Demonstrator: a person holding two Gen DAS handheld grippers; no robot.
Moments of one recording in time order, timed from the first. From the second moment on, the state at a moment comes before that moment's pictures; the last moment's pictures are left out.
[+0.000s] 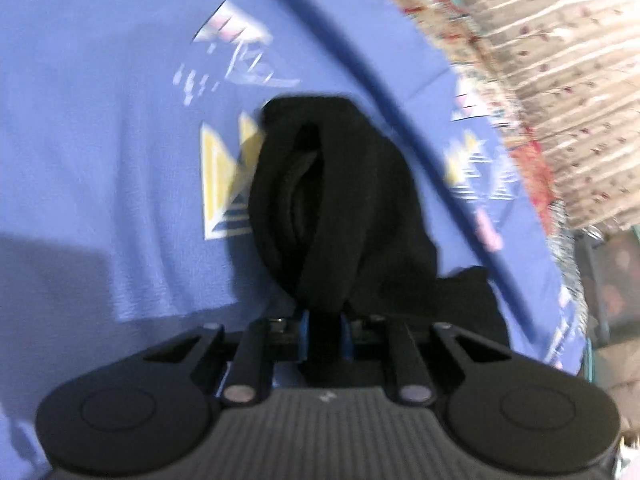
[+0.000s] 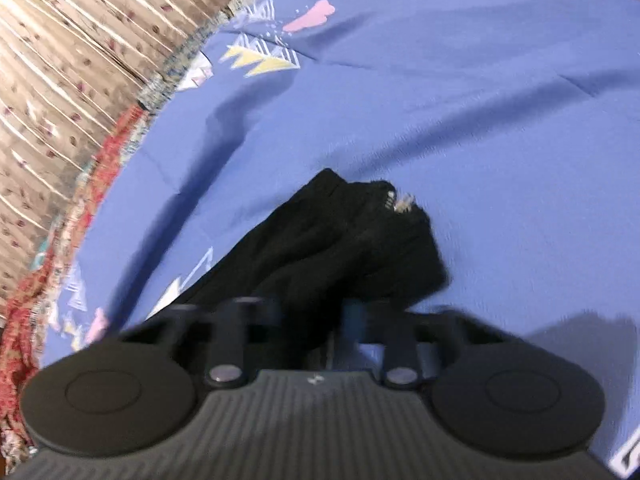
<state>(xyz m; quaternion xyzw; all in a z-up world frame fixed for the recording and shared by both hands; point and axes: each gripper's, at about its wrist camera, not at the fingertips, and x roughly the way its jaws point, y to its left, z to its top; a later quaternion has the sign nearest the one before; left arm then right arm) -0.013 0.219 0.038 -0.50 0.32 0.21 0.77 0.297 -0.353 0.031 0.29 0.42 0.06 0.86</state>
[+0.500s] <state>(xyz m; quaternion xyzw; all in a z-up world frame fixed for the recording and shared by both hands) -0.129 0.148 0.079 -0.44 0.38 0.17 0.80 0.149 -0.466 0.123 0.22 0.31 0.03 0.92</state>
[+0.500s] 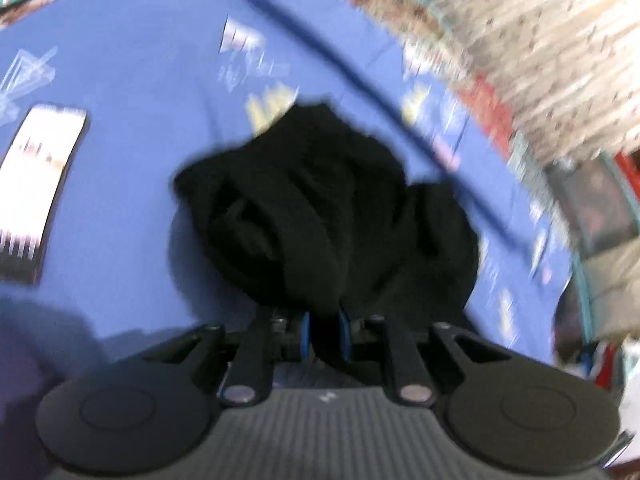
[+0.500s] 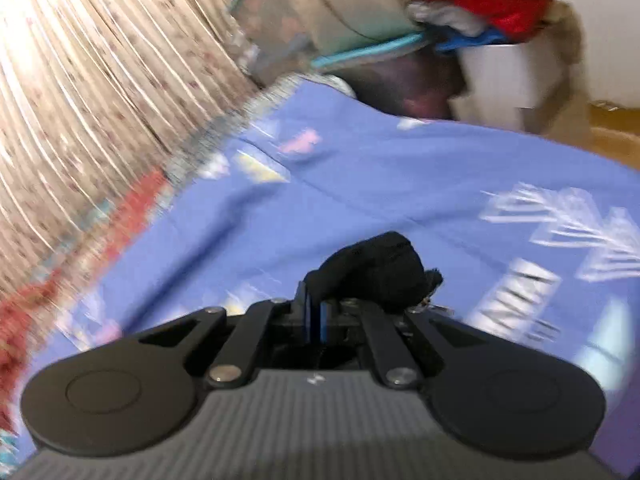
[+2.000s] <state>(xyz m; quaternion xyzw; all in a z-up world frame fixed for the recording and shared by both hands) 0.089 0.207 0.031 -0.26 0.33 0.31 0.85 0.462 -0.140 0.093 0.11 0.34 0.25 0.90</state>
